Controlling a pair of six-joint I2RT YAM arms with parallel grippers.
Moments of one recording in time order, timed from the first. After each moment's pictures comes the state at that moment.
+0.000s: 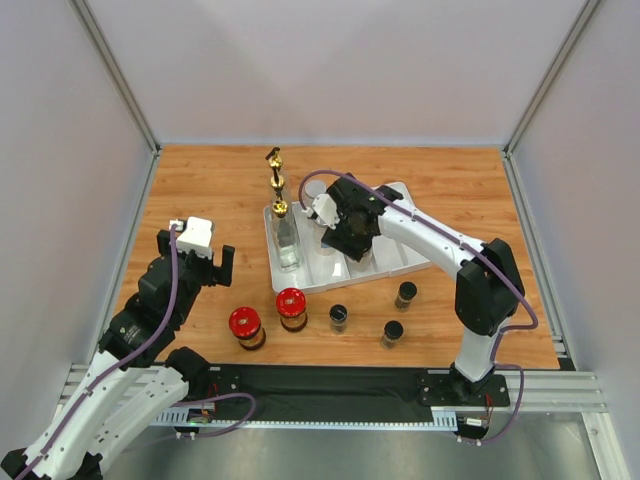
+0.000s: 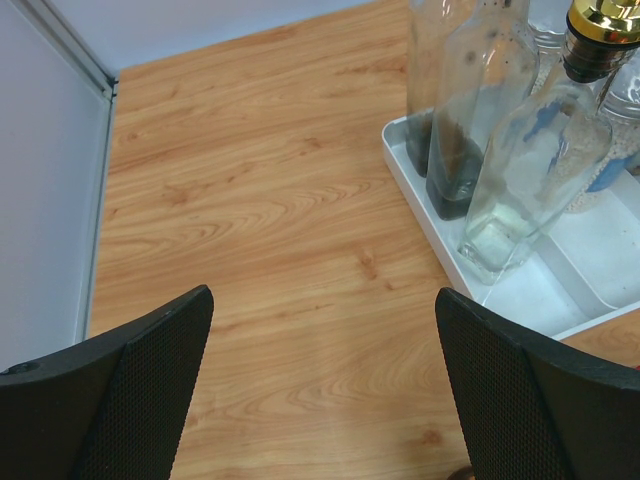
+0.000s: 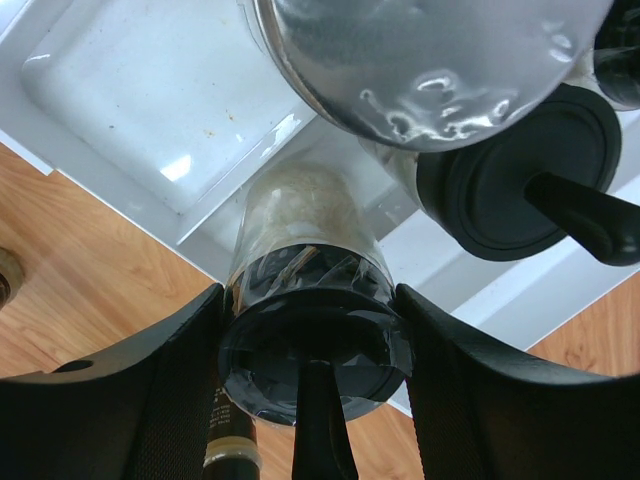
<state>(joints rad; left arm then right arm) -0.56 0.50 0.75 -0.53 -0.43 0.05 0.70 1.81 1.55 -0.90 0.06 -0.43</state>
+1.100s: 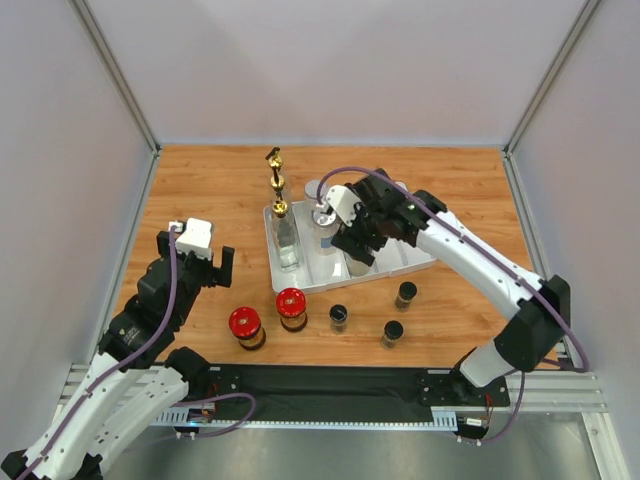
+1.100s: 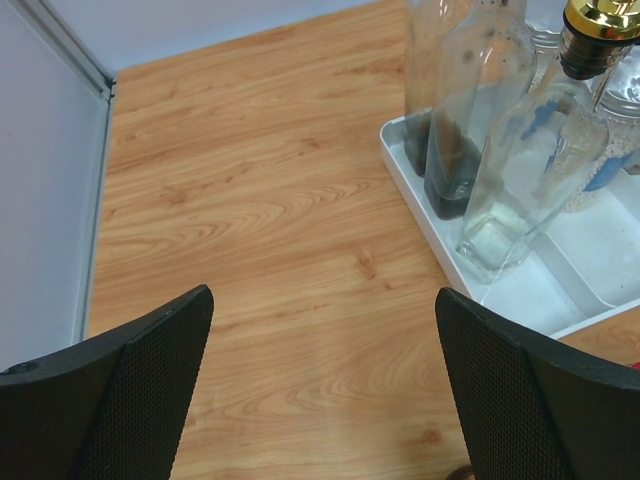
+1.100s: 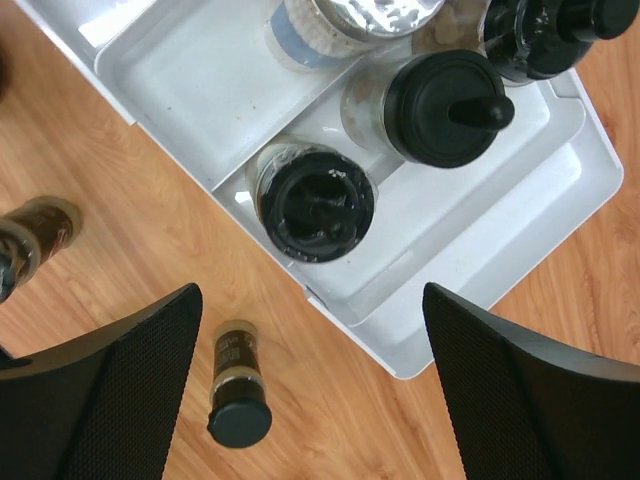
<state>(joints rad) -0.56 0.49 0.75 -0.53 -0.42 0.05 0.70 1.58 1.48 -0.90 -0.01 -0.46</state>
